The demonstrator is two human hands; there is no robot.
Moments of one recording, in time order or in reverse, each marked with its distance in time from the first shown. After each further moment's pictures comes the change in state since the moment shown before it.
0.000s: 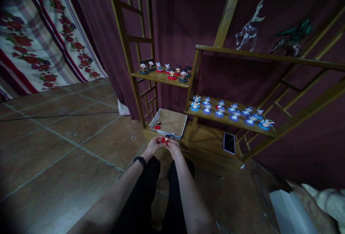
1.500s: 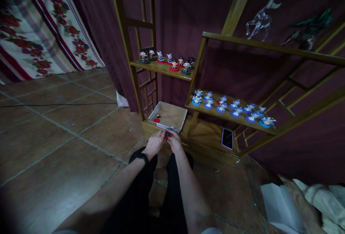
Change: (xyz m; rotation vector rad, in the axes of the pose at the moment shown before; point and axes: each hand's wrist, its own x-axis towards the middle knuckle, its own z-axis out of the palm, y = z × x) left_hand -0.034 0.023 0.021 1.644 -0.072 0.549; right_hand 0.004 0.004 -0.014 -0.008 0.002 -0.083
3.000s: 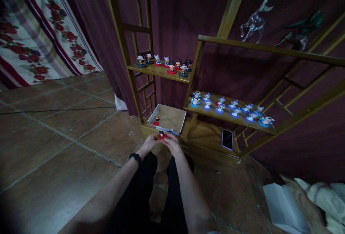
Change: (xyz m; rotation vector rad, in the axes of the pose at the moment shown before) left_hand 0.014 -0.035 0.016 -1.342 -0.064 -0.383; right_hand -0.003 -0.006 0.009 -0.037 -0.040 0.092
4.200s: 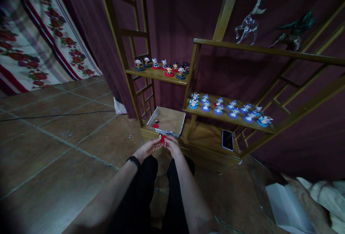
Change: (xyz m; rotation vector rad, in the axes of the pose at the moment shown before) left_hand 0.001 0.000 -0.004 -0.563 -0.145 -0.413; right_hand 0.004 -0.002 0.001 -0.029 0.042 0.041
